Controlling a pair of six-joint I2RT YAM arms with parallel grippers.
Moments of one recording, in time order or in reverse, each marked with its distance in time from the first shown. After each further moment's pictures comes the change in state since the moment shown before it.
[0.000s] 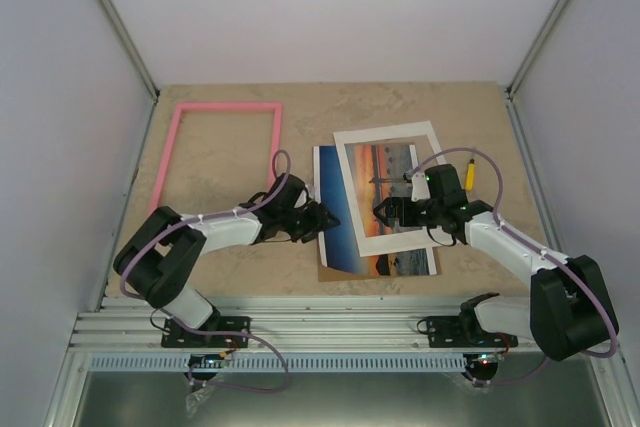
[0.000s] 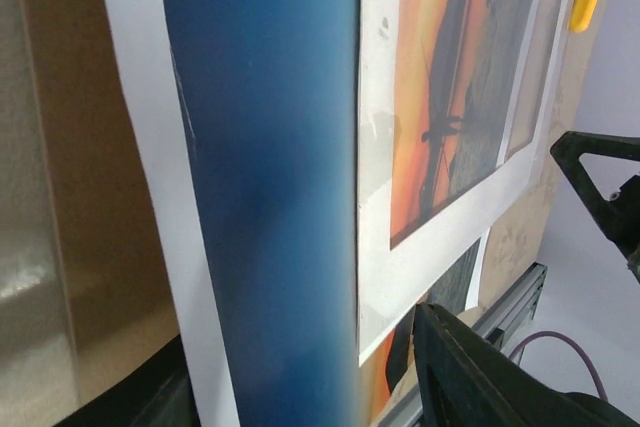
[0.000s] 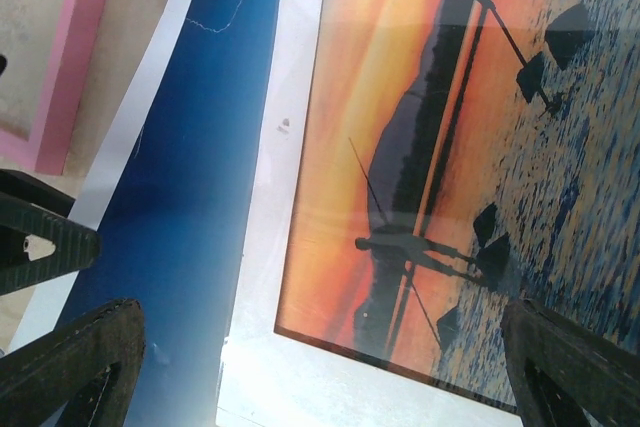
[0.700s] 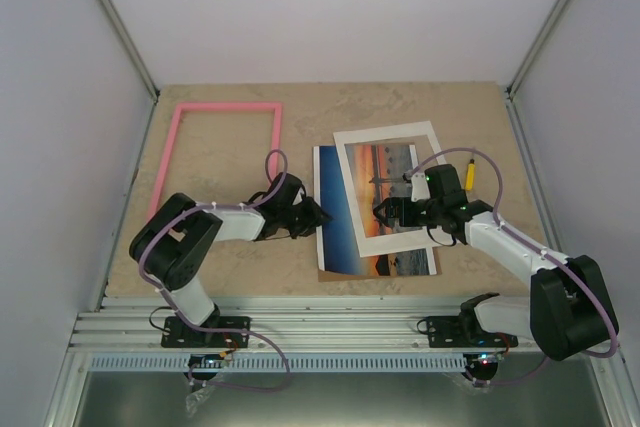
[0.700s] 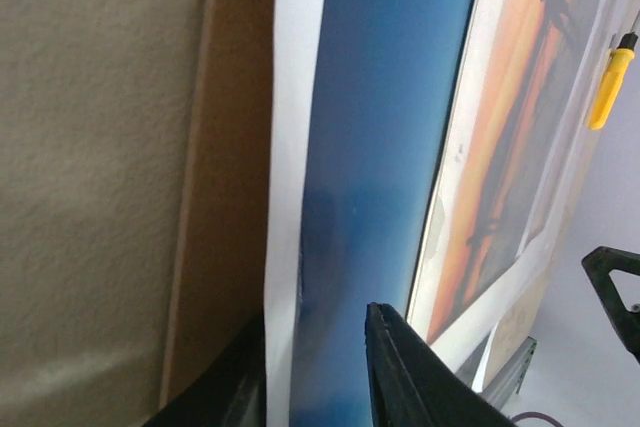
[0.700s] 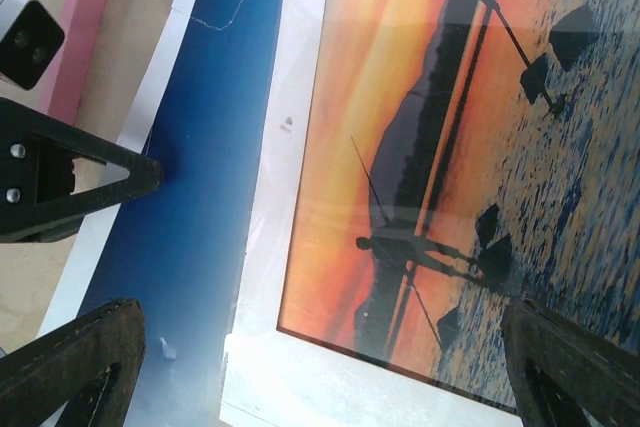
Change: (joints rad) left arm 0.055 0.123 -0.013 0.151 -0.044 -0.100; right arm 0.000 0.000 0.000 -0.001 -0.004 -0.010
